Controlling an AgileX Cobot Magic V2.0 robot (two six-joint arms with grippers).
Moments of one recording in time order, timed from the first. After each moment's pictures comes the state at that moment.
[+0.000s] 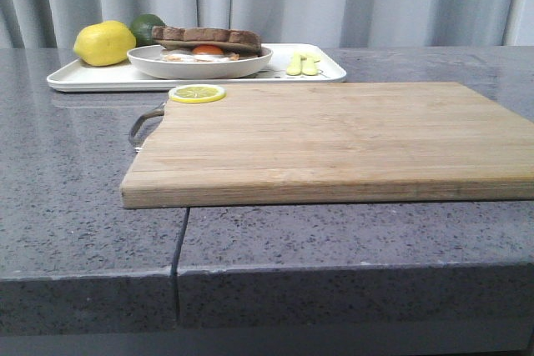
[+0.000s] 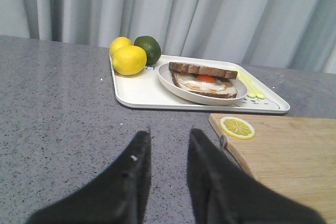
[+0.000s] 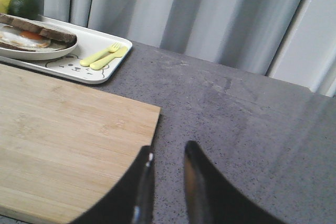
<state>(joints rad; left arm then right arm) -0.08 0.20 -0.34 -0.47 0.32 0.23 0.23 0.22 -0.39 -0.22 0.35 0.03</state>
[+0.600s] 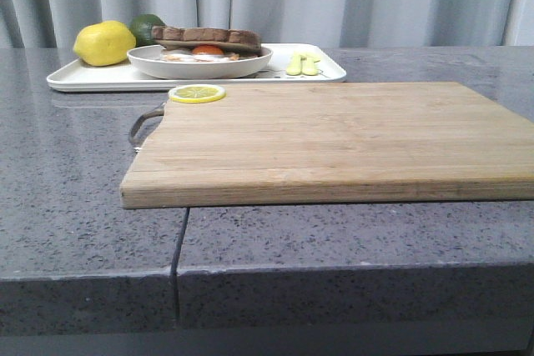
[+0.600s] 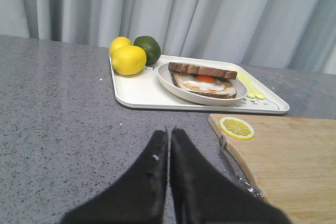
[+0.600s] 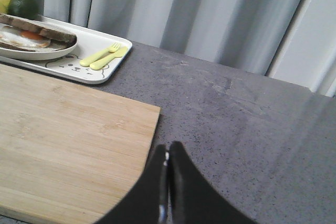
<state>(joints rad) -0.08 0.20 -0.34 -0.48 0.32 0.23 0.23 0.22 -0.39 -0.22 0.35 0.03</state>
